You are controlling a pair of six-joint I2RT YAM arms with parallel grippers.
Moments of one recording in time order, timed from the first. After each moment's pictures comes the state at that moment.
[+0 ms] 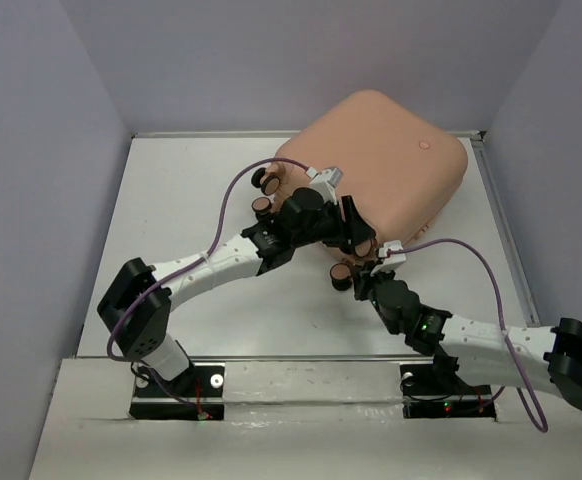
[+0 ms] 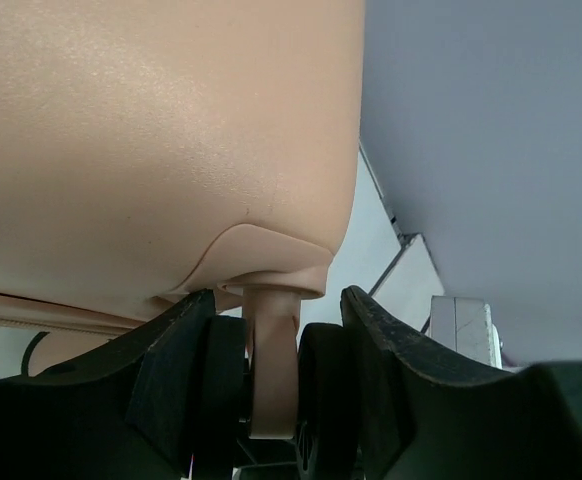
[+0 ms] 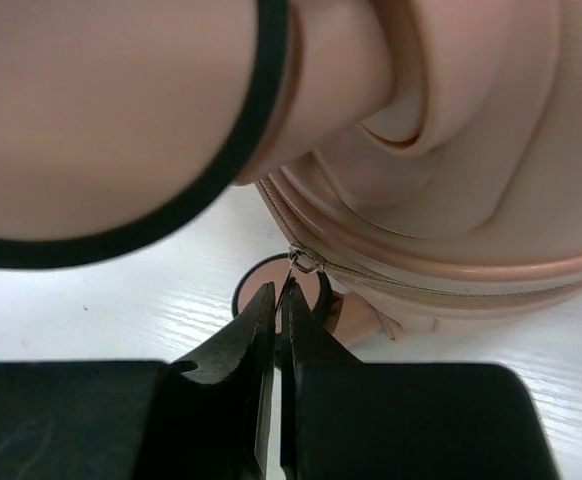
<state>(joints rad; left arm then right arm) -0.92 1.56 1.12 0.15 0.14 -0.84 1.04 0.97 0.27 0.46 0.64 0.41</state>
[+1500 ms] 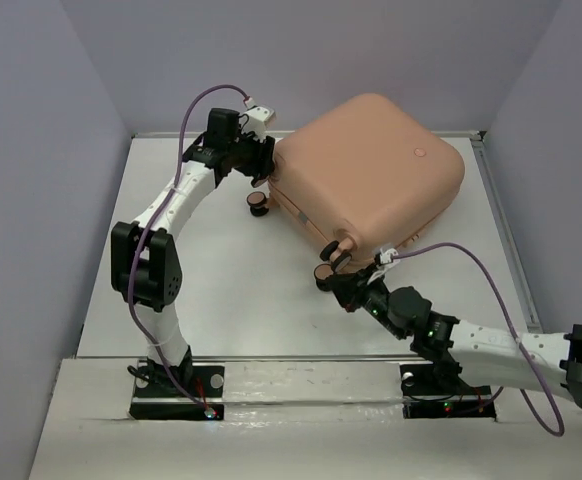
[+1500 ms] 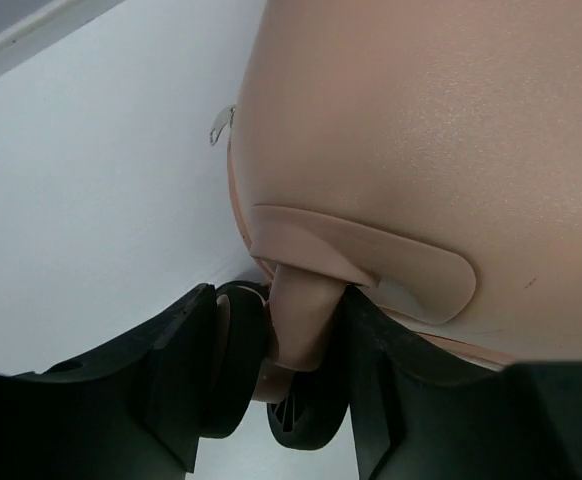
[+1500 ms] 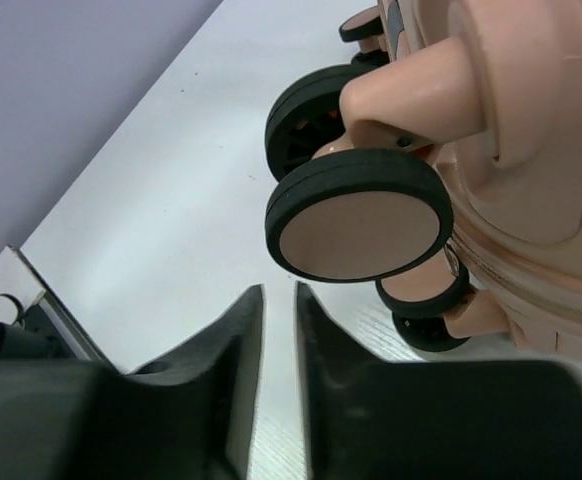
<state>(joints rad) -0.31 1.83 1.64 -0.40 0.30 0.11 1.11 0.91 0.25 0.61 0.41 0.50</state>
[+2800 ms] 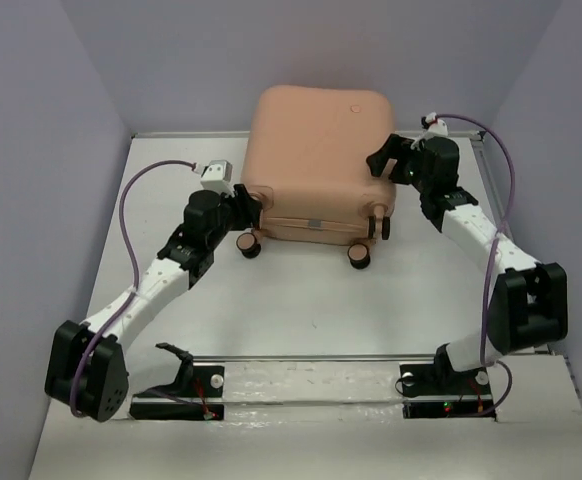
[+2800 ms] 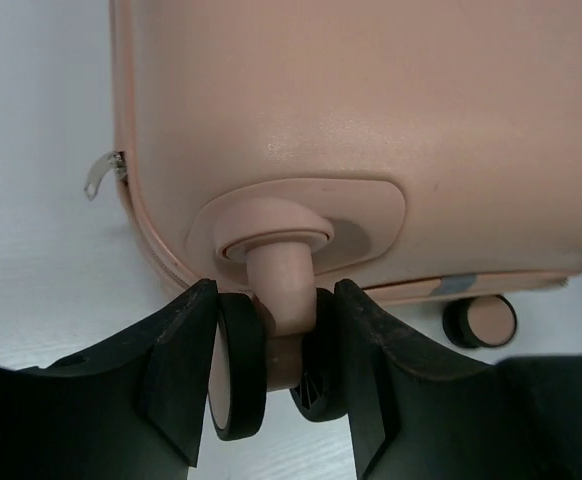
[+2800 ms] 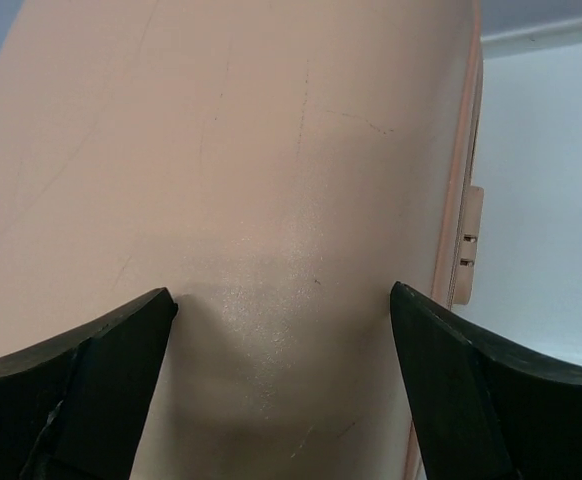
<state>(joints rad) -0.43 1.22 0.79 0.12 -0.04 -0.40 0.20 1.47 1.11 0.10 -0.13 0.43</state>
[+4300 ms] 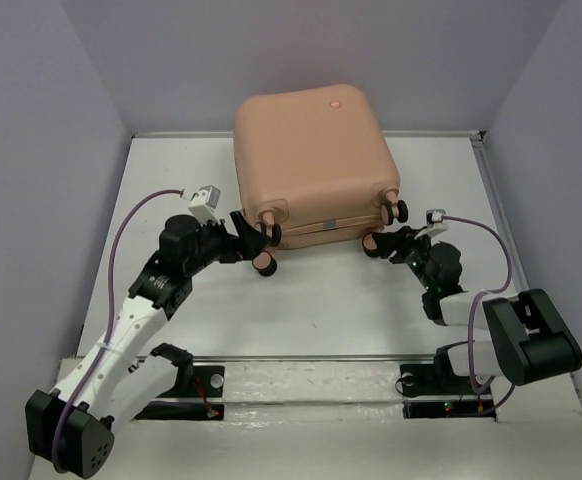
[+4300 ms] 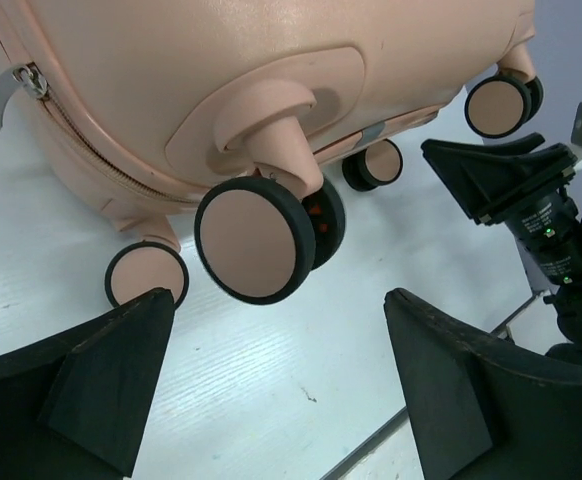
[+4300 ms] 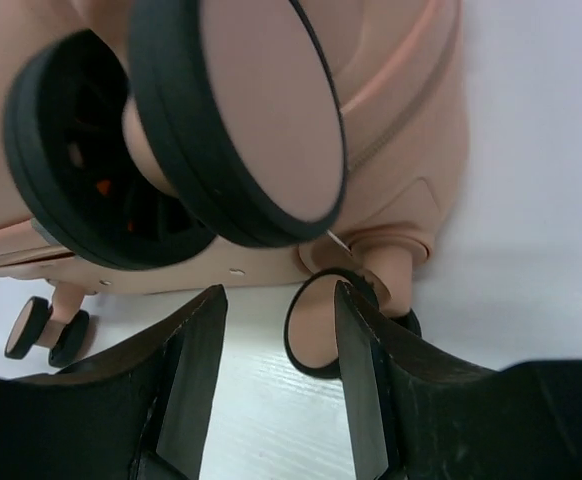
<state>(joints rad) -0.40 0.84 0.66 -0.17 0.26 -0.59 0.22 1.31 0.20 1.02 -0.17 0.51</state>
